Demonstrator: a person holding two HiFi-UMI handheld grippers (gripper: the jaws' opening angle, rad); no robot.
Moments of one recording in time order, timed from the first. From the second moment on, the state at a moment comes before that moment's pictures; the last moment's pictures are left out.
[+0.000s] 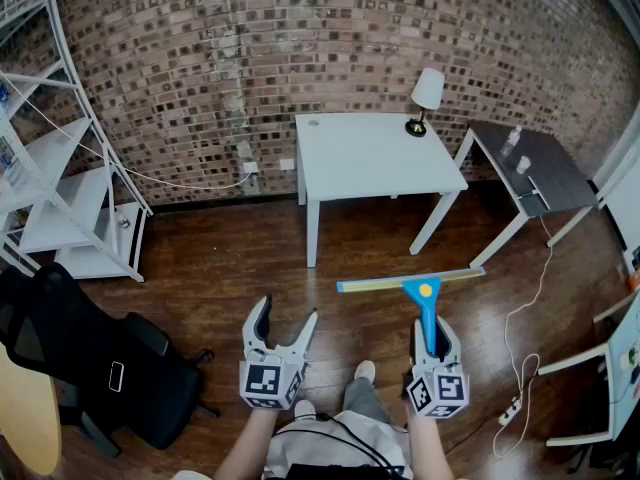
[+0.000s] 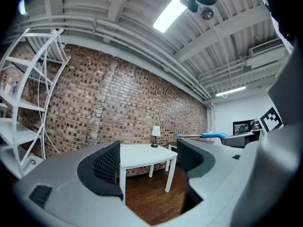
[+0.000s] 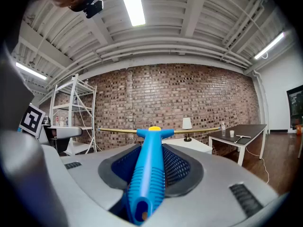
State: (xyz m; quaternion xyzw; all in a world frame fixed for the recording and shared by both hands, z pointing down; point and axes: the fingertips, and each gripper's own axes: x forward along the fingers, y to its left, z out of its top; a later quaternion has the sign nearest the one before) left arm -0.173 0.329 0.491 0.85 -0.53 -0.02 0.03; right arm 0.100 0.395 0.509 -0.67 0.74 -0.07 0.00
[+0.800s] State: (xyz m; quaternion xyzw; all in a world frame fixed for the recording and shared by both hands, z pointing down) left arm -0.016 0.150 0.458 0.83 -0.56 0.00 -0.02; right arm 0.267 0.176 0.484 -0.66 0.75 -0.06 0.05
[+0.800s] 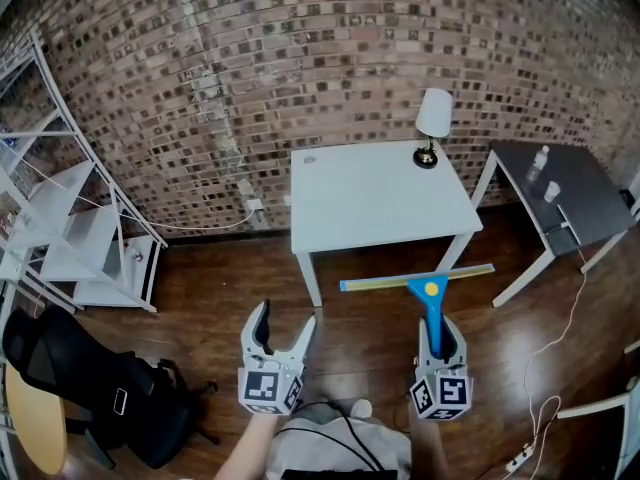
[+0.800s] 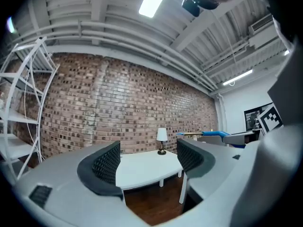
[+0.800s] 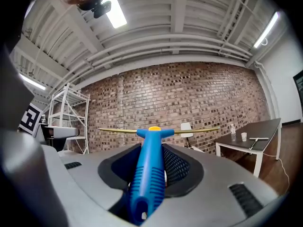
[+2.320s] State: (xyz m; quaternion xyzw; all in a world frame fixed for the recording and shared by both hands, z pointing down) left arm -0.016 -0.385 0.537 0.83 -0.55 0.04 0.07; right arm 0.231 -0.391 0.610 -0.61 0.77 -0.18 -0.07
